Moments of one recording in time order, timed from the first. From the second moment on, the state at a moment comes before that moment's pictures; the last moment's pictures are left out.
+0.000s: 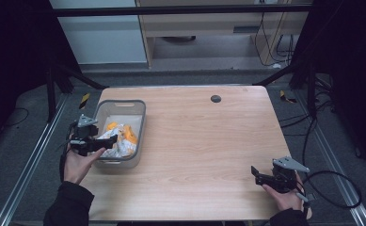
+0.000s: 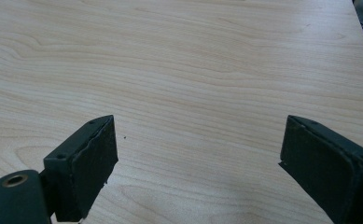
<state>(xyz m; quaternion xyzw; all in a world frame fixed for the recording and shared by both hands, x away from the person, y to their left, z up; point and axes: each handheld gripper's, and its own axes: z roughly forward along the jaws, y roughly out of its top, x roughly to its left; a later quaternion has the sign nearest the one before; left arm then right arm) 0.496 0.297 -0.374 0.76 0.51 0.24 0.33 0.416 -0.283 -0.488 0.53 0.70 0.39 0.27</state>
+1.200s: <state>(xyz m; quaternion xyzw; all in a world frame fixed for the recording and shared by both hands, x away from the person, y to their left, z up) 0.532 0.283 -0.402 0.79 0.53 0.19 0.24 0.418 -0.283 -0.491 0.53 0.71 0.39 0.26</state>
